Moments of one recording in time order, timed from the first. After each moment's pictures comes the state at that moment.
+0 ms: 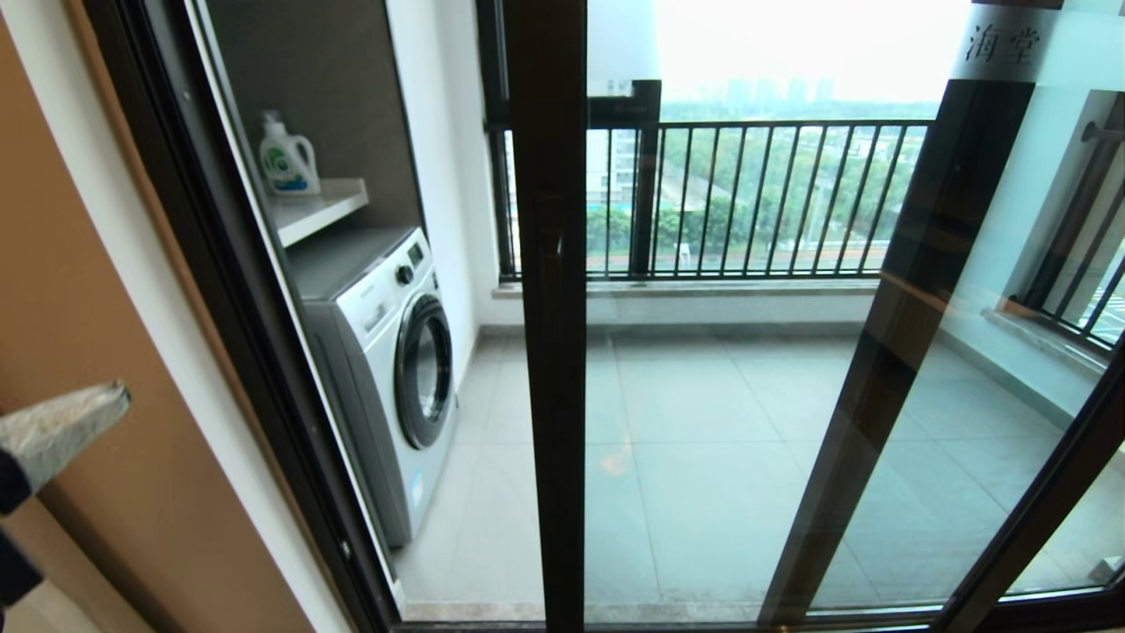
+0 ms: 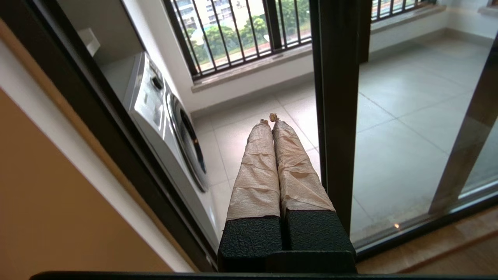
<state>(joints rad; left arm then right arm) -0.02 0.85 -0.48 -0.39 -0.30 0.20 0.00 0.00 -0.03 0.08 0.05 -0.08</state>
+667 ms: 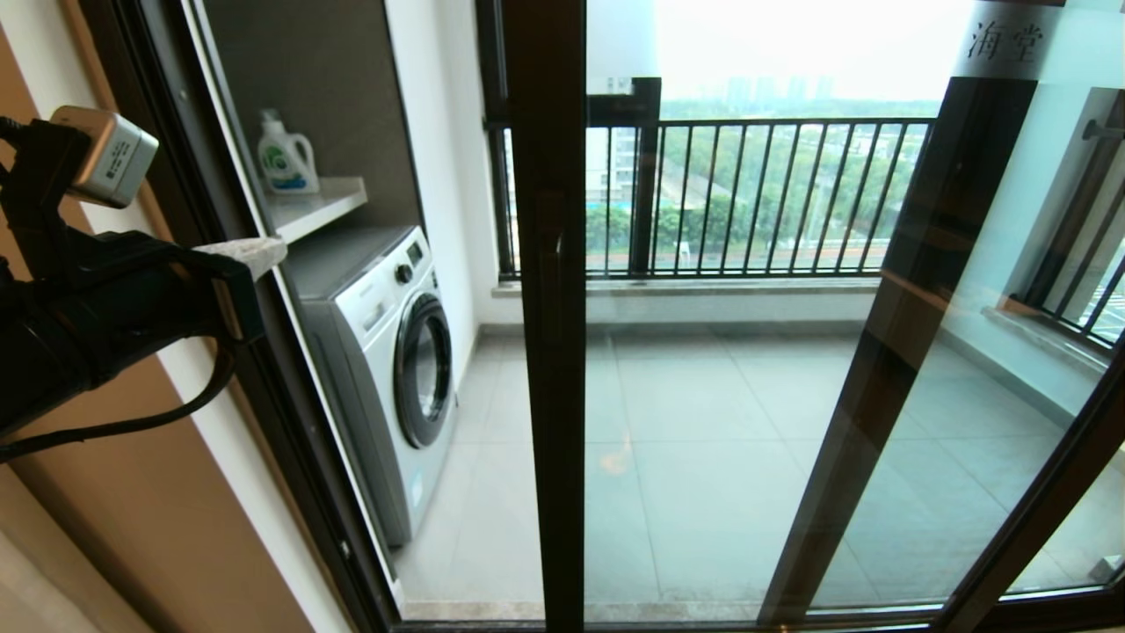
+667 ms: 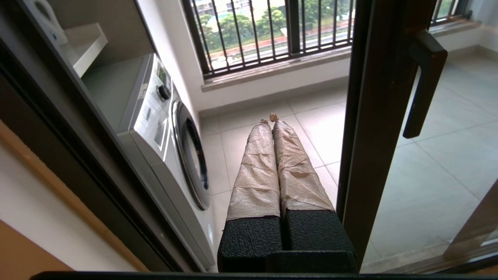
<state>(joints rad) -0.22 1.33 -0.80 -0.55 -0.02 0.14 0.00 0.00 -0.03 0.08 0.05 -0.08</state>
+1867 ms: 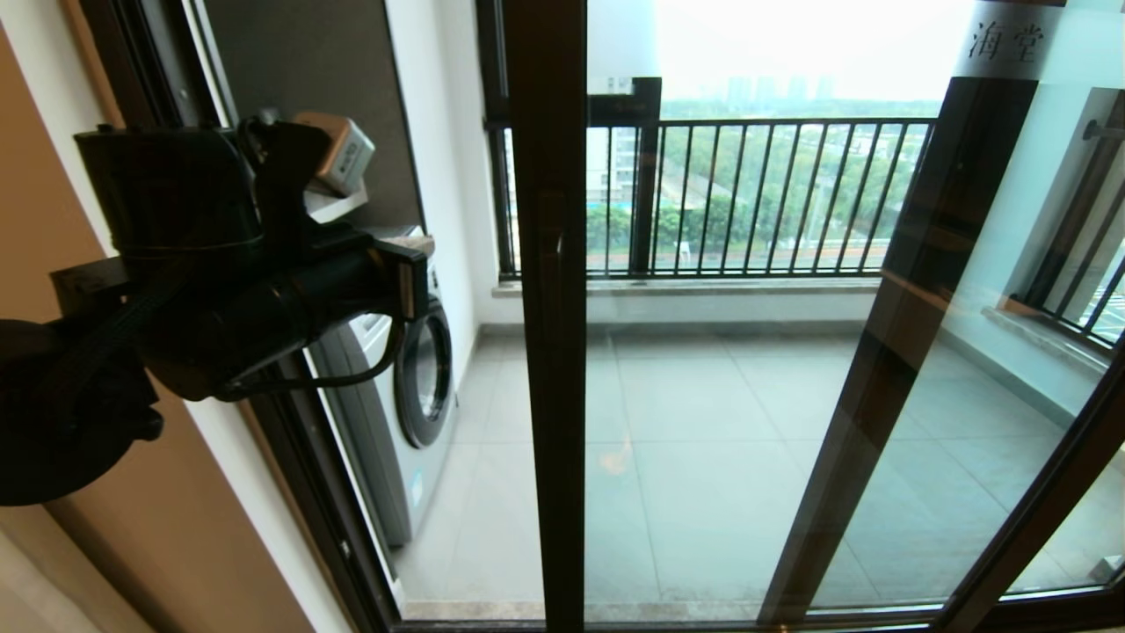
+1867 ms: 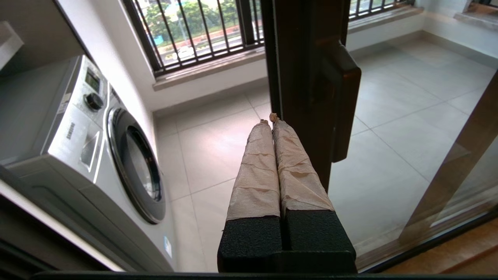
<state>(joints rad) -0.47 1.60 -1.02 -0.54 0.10 0.10 0.00 0.00 -0.03 0.08 0.05 -0.08</state>
